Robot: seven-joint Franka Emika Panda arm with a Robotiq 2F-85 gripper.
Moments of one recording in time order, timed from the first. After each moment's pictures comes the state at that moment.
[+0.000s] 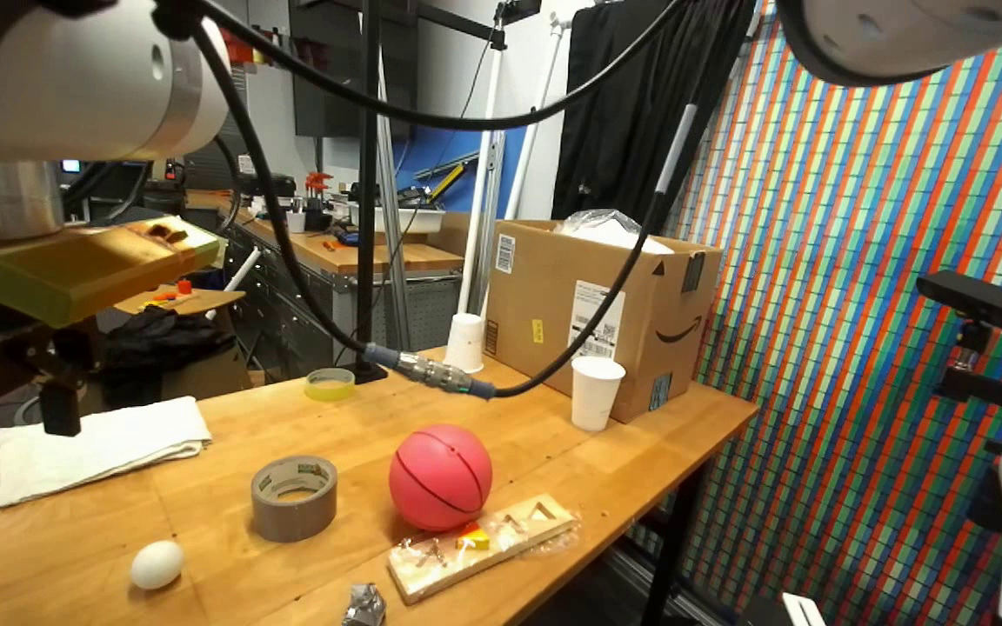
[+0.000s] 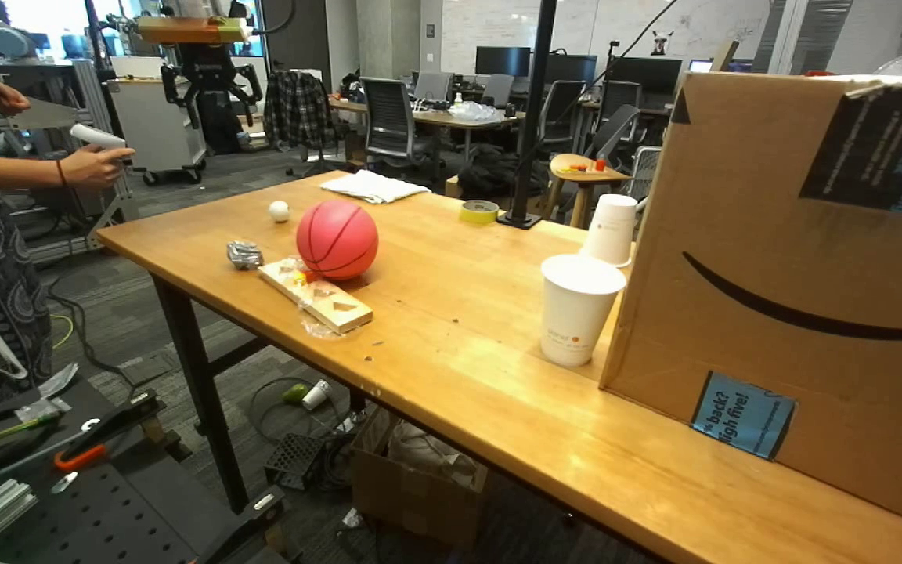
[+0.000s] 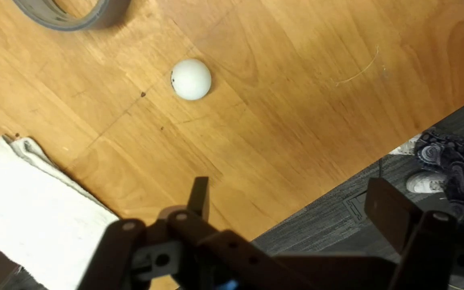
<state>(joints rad) 0.38 0.35 0.34 -1.68 -0.19 2.11 -0.11</state>
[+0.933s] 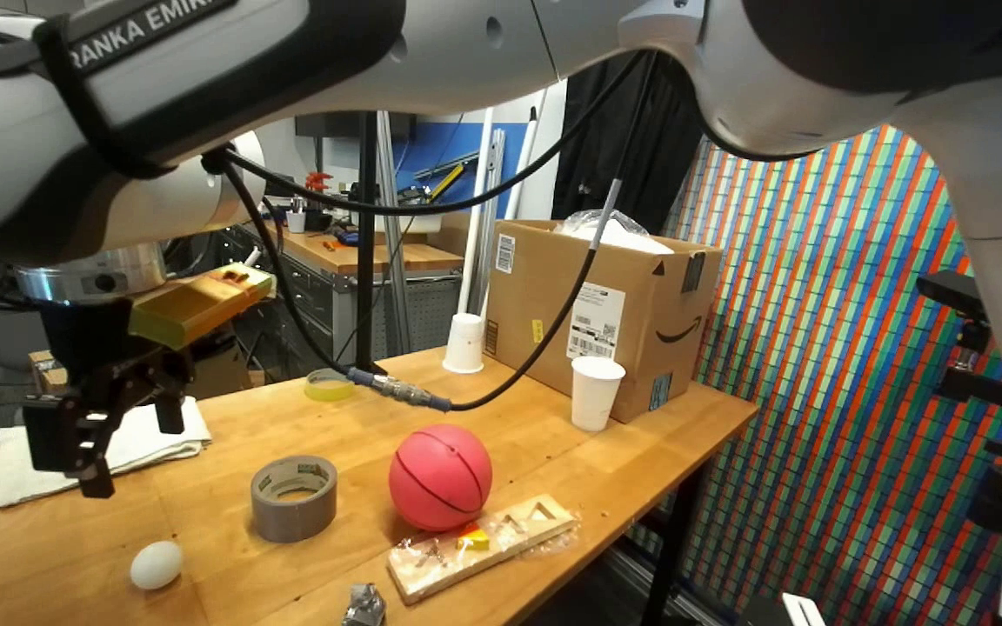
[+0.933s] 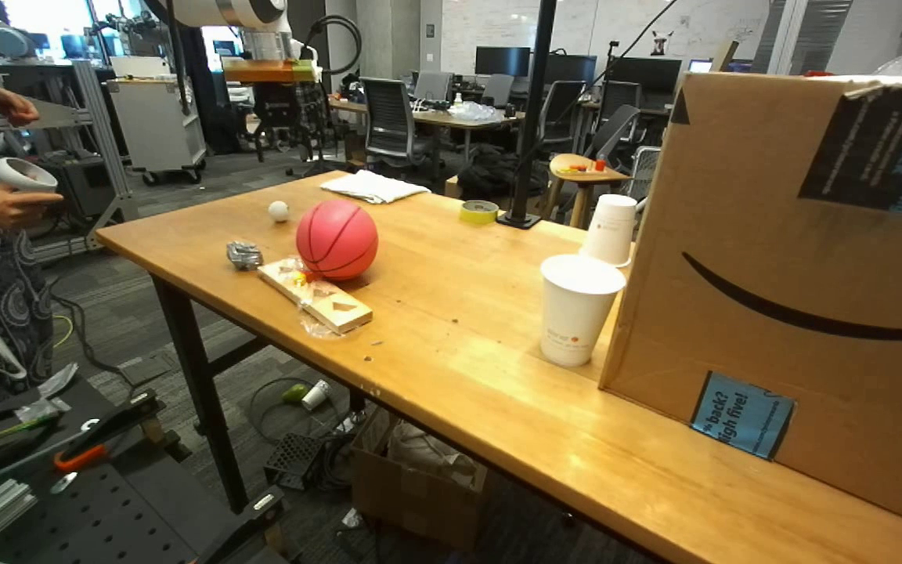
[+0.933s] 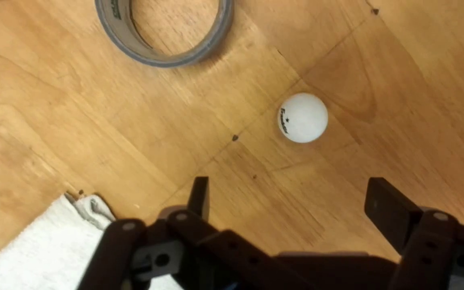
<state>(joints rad) 0.35 0.53 0.24 -1.51 -0.21 2.03 -0.20</state>
